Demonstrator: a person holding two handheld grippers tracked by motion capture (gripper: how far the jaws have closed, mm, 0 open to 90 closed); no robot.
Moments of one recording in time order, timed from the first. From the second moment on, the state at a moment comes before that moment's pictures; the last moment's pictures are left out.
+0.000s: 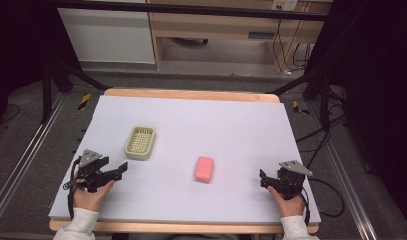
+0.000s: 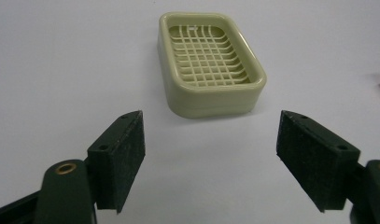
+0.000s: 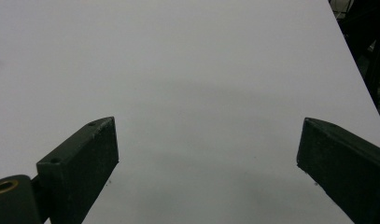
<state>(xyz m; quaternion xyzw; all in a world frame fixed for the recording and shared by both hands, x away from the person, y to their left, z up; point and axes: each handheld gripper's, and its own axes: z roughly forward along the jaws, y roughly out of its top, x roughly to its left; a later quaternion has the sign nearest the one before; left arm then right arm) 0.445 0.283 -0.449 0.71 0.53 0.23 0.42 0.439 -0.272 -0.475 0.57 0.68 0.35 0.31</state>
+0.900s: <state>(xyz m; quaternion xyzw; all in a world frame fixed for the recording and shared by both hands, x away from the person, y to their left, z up) 0.462 0.237 -0.424 0.73 0.48 0.23 0.43 0.439 -0.269 -0.474 0.56 0.69 0.35 0.31</state>
